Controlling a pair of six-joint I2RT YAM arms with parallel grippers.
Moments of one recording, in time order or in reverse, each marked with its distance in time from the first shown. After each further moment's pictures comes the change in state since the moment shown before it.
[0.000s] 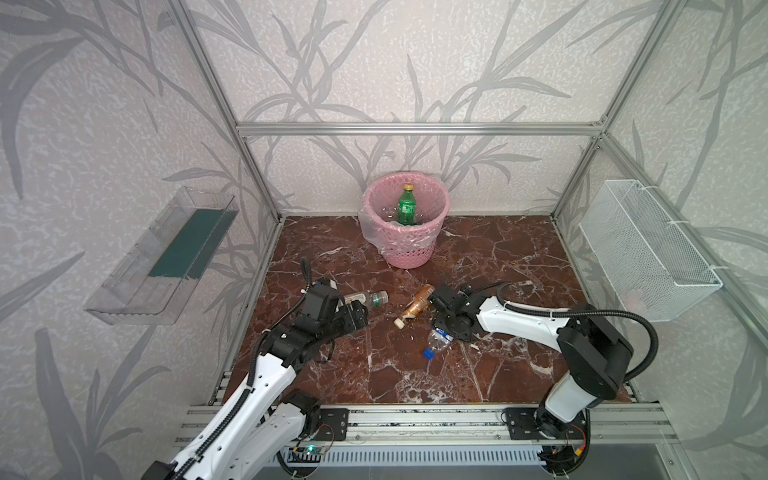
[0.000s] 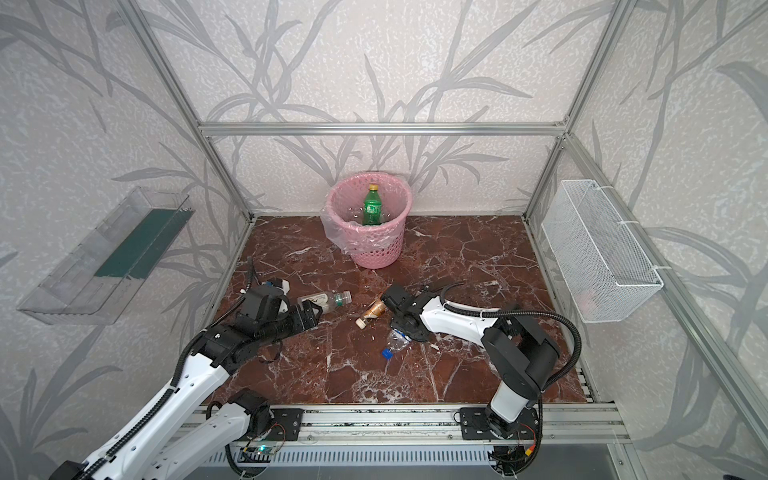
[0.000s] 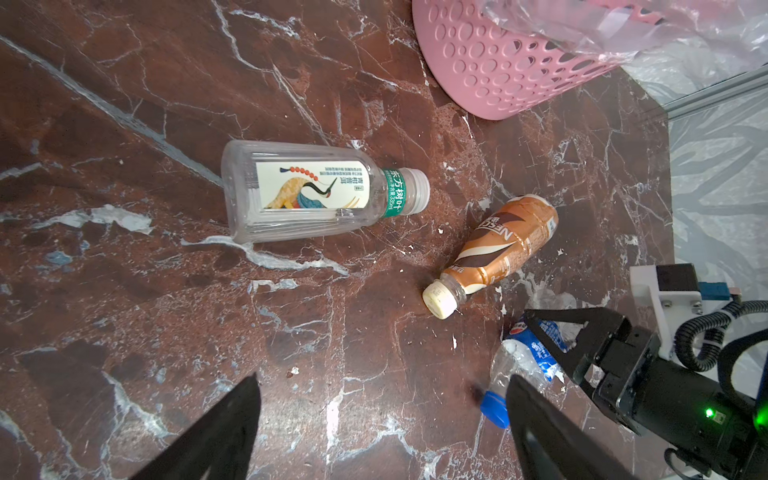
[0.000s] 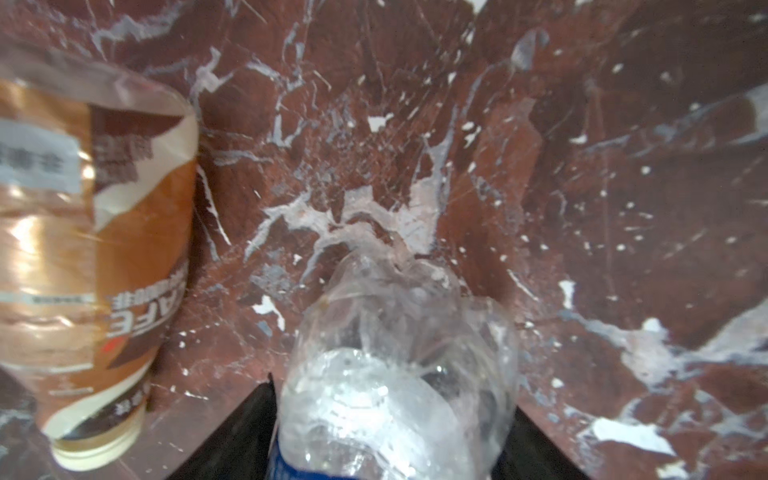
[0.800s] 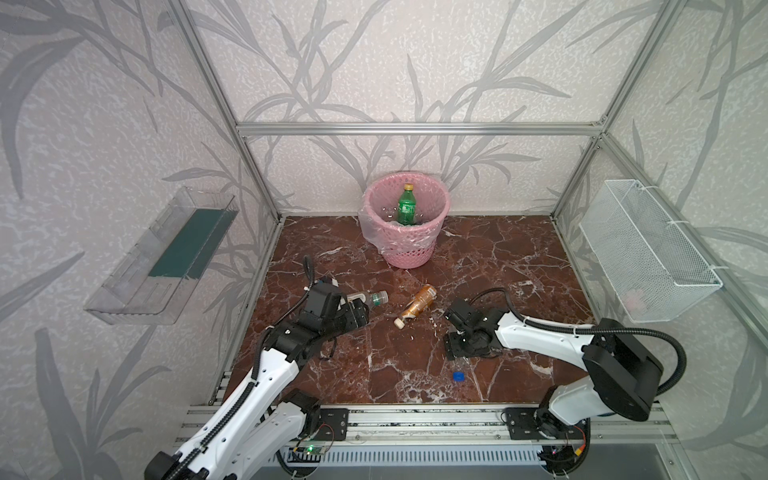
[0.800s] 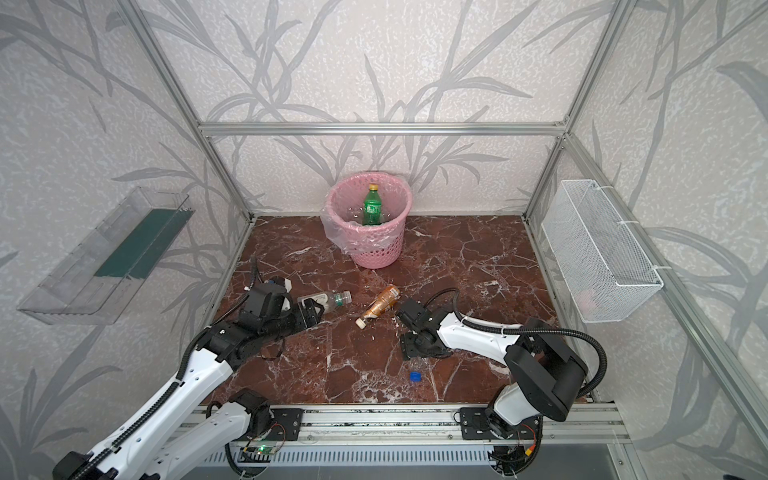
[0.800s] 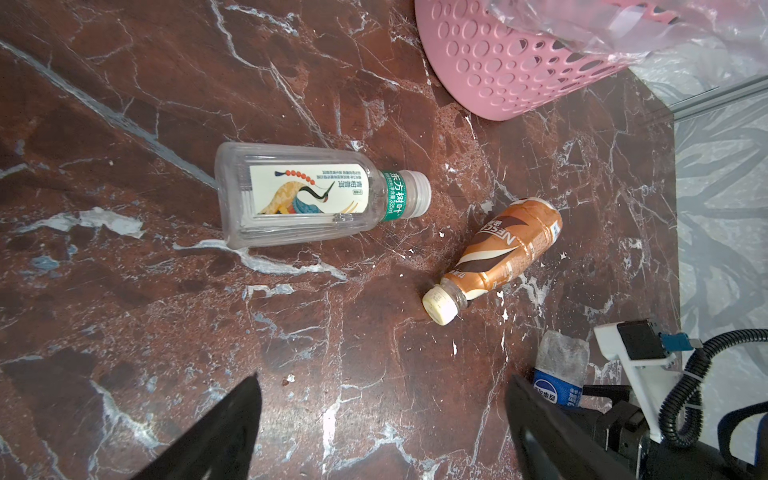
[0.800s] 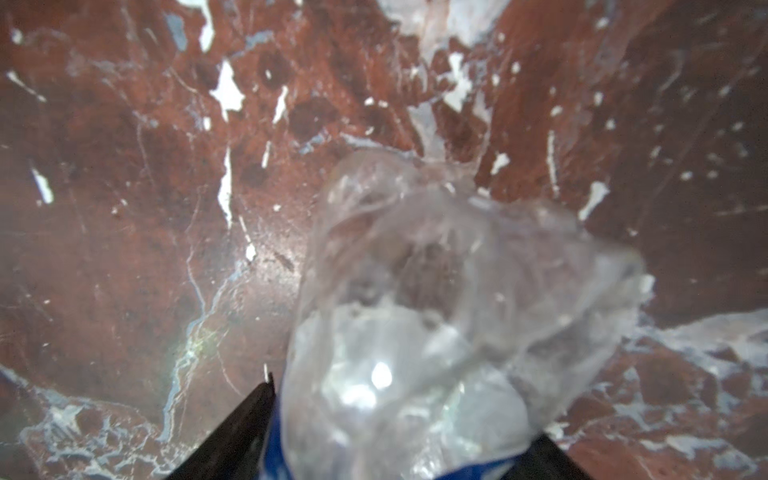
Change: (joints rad) left arm 0.000 0.036 0.000 0.024 0.000 -0.009; right arm 0.000 -0.162 -0.201 0.001 -0.197 -0.521
